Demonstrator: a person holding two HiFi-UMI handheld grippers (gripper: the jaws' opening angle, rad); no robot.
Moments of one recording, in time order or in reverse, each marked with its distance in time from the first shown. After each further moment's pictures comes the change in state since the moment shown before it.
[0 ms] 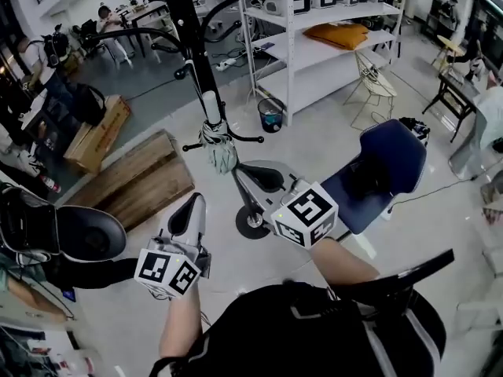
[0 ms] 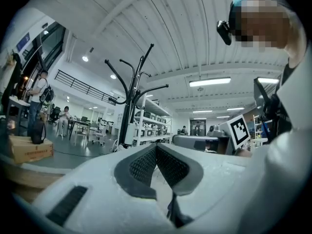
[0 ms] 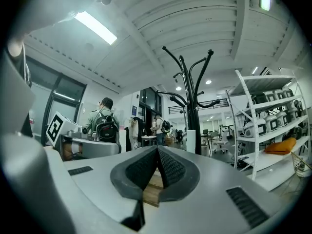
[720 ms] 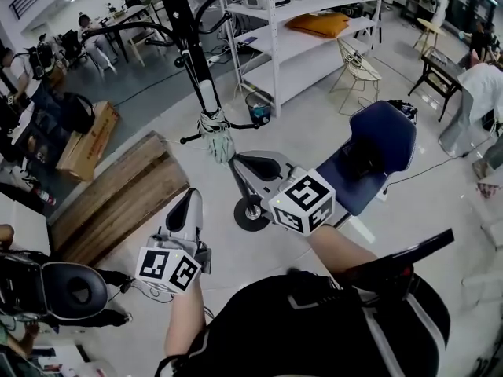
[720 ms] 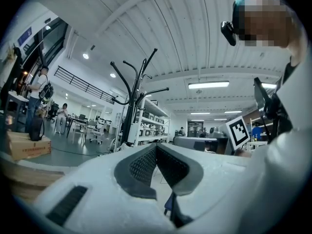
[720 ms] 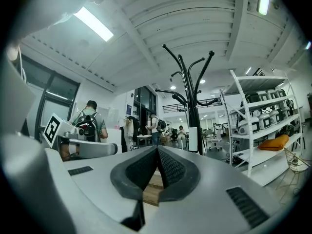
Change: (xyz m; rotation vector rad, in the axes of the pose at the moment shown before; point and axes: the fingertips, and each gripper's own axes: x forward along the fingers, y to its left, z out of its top) left arm -0.028 0.009 0.001 -0.024 -0.001 -0.041; right arm -0.001 0.021 -0.003 0.025 0.013 -0.088
